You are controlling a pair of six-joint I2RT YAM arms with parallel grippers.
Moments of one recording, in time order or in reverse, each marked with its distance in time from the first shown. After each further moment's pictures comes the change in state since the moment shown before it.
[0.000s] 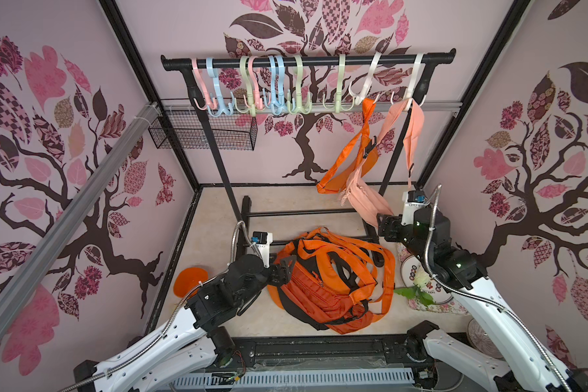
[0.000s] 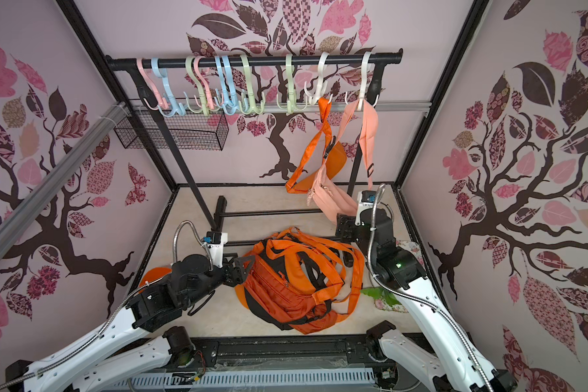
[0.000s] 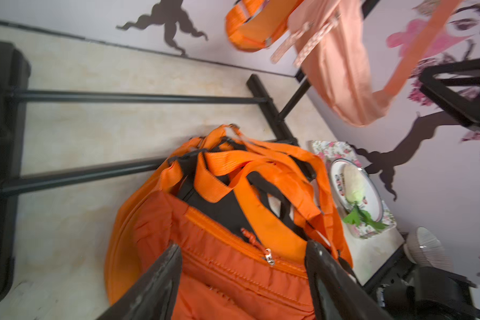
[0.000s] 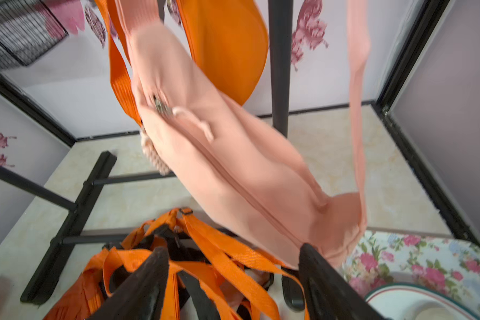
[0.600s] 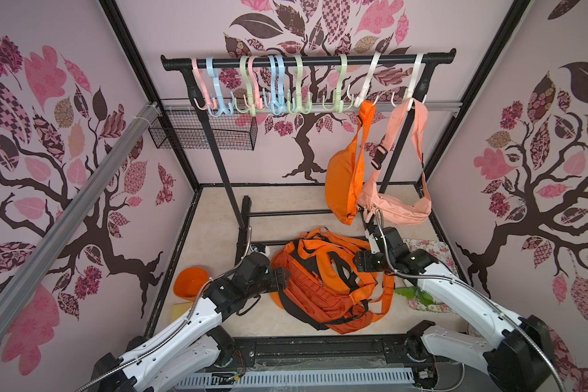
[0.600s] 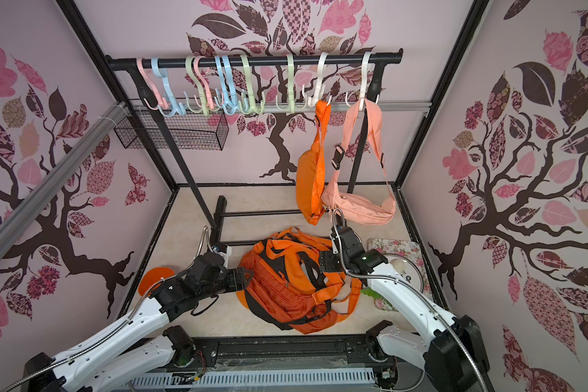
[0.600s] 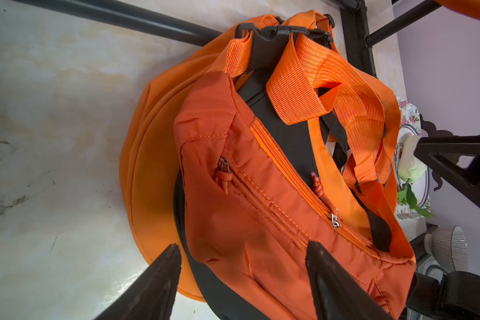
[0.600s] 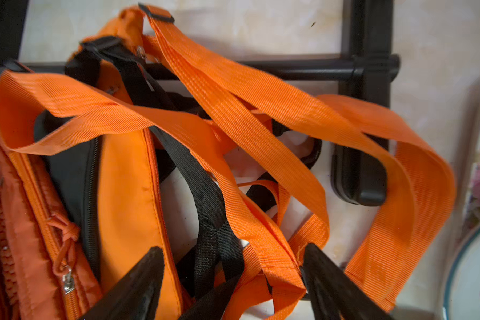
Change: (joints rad) left arm 0.142 0.104 -0.130 -0.067 0.230 -0.167; right arm 0.037 0.252 -0.214 -0.062 -0.242 0.015
